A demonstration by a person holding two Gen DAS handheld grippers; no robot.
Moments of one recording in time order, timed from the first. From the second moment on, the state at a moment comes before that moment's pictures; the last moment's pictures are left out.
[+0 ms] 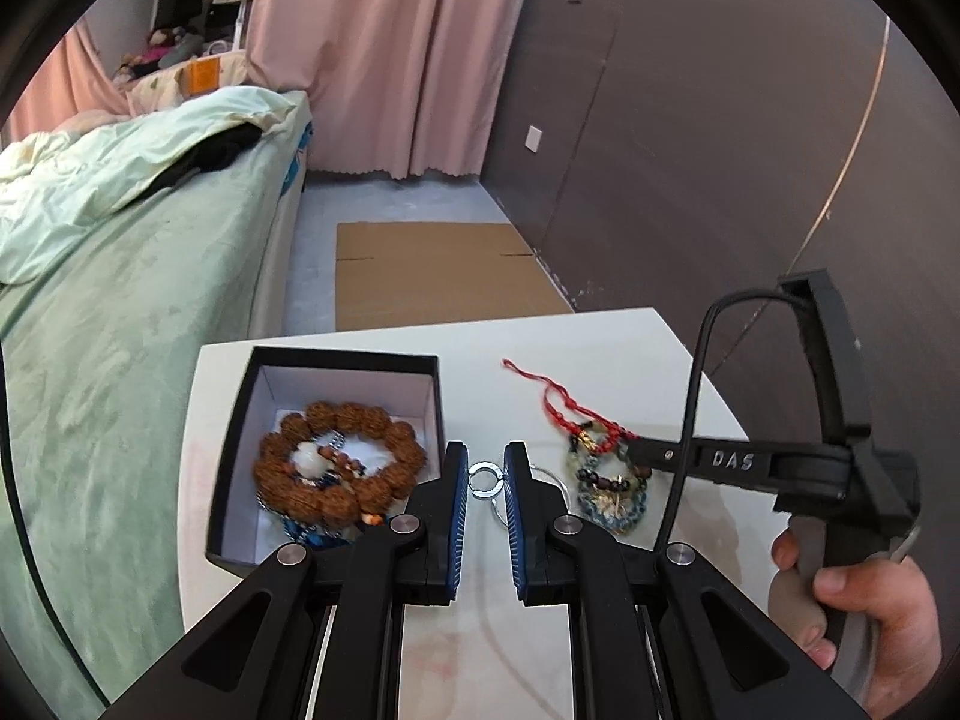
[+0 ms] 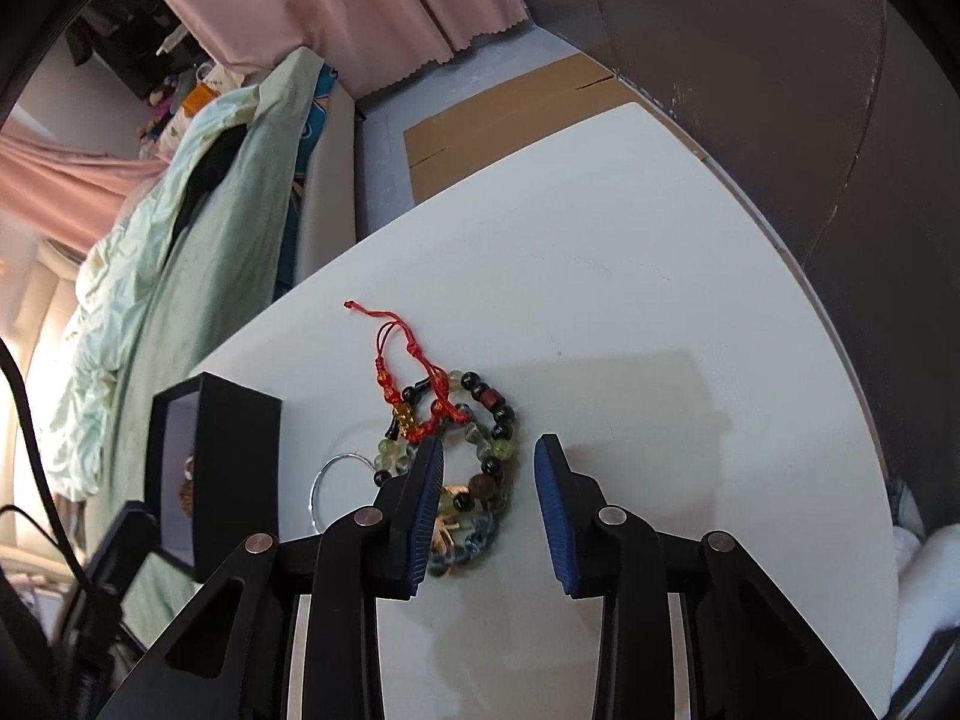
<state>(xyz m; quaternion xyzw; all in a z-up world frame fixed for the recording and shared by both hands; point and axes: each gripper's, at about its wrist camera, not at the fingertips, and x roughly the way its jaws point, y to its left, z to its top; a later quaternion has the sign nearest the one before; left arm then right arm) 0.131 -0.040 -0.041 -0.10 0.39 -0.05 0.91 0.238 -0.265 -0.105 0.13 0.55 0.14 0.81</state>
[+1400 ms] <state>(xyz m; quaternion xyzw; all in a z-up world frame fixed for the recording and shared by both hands) 0.112 0.013 -0.020 -0.15 0.35 -0.01 0.92 0.171 -0.247 -0.013 0.12 0.42 0.23 0.87</state>
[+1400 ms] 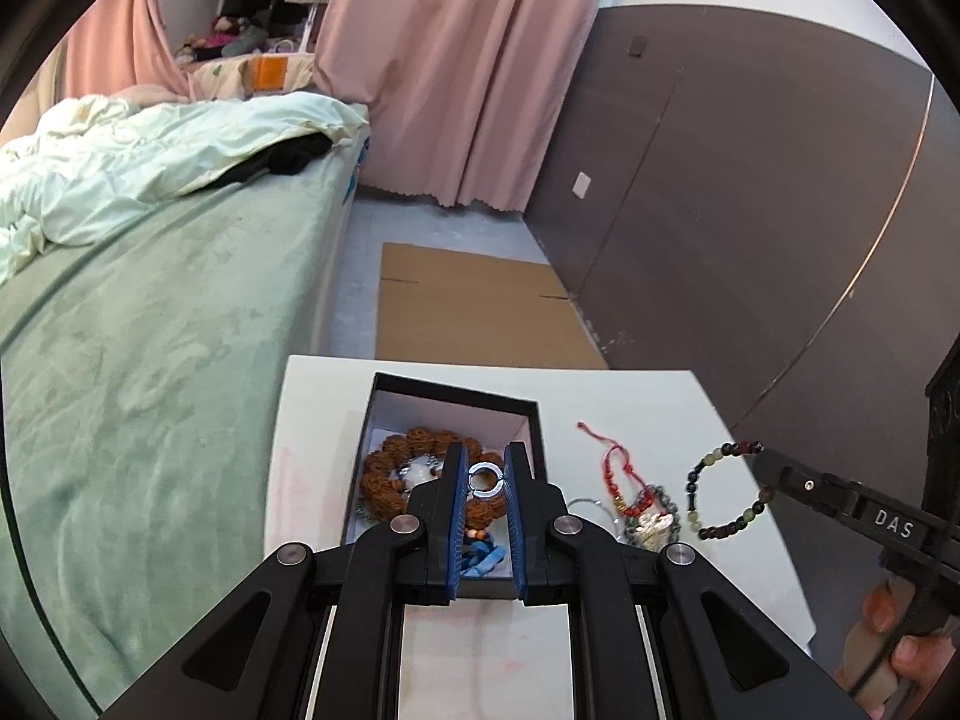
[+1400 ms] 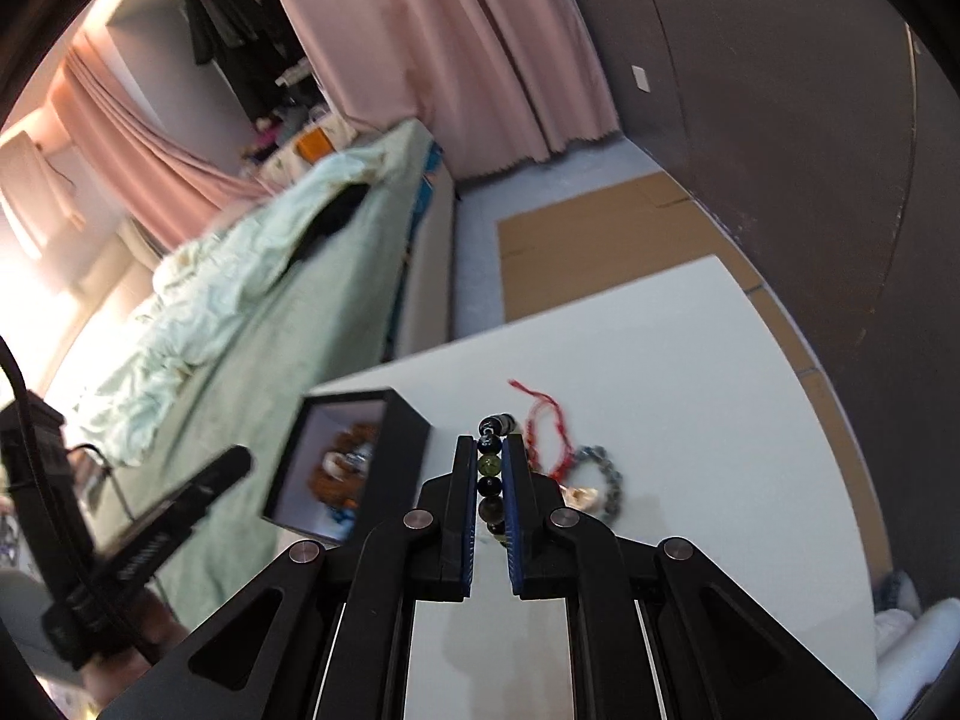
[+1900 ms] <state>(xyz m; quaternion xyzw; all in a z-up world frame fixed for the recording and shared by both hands) 0.134 0.044 -0.021 -0.23 0.34 -0.02 0.91 0.186 -0.206 -0.015 0.15 0.39 0.29 0.86</state>
